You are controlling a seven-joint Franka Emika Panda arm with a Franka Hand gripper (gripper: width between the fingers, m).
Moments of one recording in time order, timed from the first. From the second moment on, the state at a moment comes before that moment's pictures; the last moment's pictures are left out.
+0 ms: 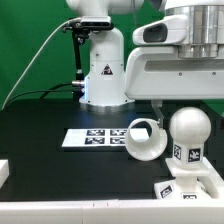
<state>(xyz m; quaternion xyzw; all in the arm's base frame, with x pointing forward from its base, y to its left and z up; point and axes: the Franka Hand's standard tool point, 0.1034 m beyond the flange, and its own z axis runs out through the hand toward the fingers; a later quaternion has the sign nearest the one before) 0.622 0.095 0.119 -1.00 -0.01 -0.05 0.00</state>
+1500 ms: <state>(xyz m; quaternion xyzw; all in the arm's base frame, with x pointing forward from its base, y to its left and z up) 0.621 0.093 0.115 -0.82 0.57 -0.02 0.03</state>
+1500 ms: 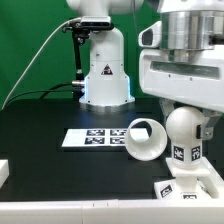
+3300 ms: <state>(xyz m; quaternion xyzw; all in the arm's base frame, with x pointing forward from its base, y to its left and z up) 0.618 0.104 0.112 -0.82 0.57 0.01 0.07</state>
